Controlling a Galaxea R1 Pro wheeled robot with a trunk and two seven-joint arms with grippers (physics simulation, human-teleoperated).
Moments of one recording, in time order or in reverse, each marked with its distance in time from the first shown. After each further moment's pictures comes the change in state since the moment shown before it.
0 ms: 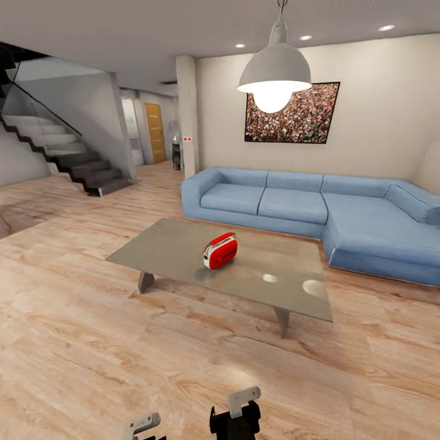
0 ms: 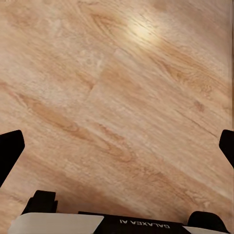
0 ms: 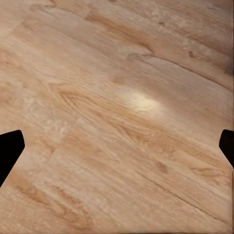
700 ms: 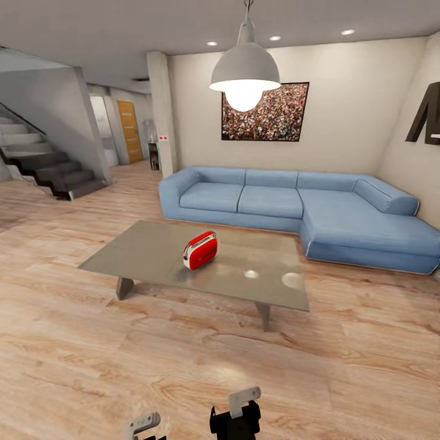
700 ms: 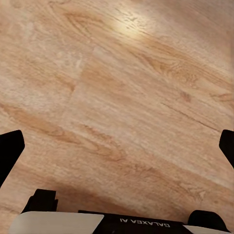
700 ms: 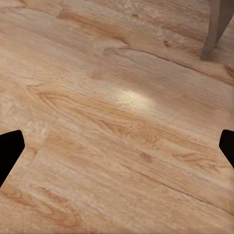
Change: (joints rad) left arm 0.000 0.000 0.000 -0.001 0.000 0.000 0.000; right arm 0.000 0.000 -0.002 0.000 0.000 0.000 0.000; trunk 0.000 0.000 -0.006
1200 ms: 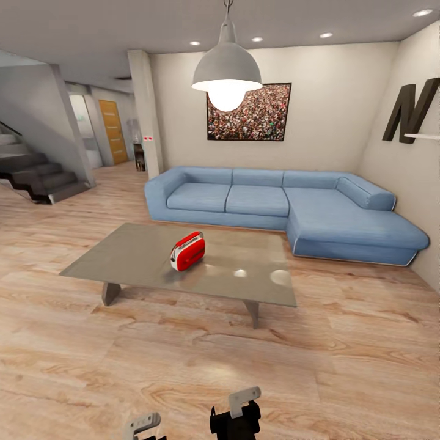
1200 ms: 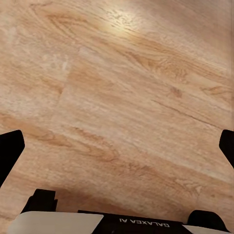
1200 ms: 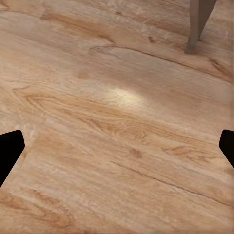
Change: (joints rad) left arm 0.000 -0.001 0.000 0.000 0.000 0.000 0.000; right arm 0.000 0.000 0.000 0.000 0.001 0.000 0.000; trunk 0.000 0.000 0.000
